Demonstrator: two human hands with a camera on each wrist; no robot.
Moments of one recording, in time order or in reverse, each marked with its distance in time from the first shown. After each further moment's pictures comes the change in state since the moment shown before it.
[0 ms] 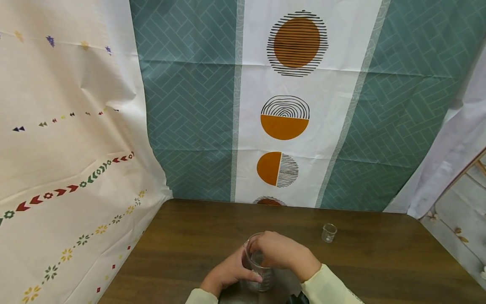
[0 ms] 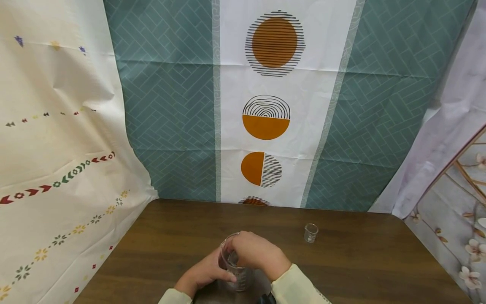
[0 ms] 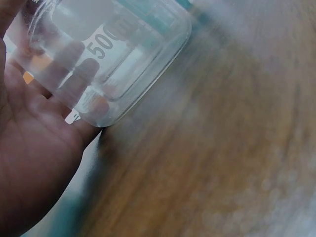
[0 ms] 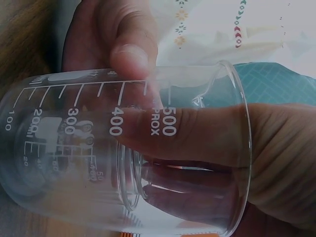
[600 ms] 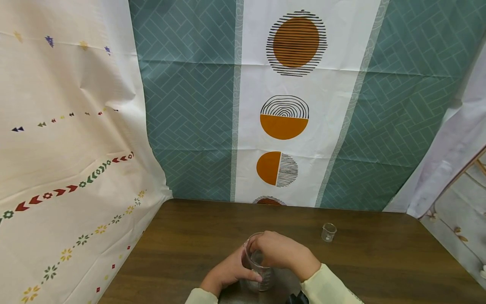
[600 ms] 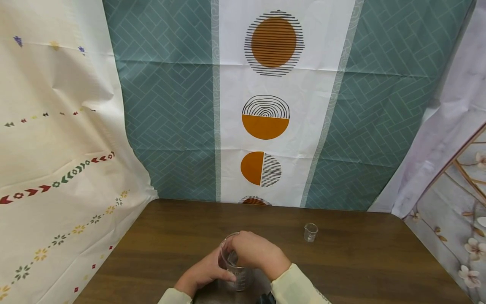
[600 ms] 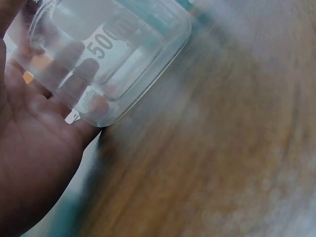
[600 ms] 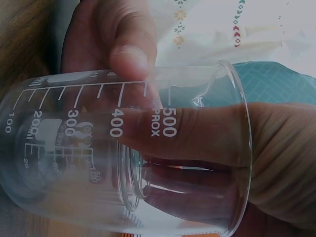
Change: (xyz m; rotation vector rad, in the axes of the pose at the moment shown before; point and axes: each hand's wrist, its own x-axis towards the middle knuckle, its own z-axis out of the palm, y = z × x) left_hand 0.002 -0.001 -0.001 -0.004 -0.018 0.003; right_hand 0.000 0.001 0.002 -0.045 0.020 -0.028
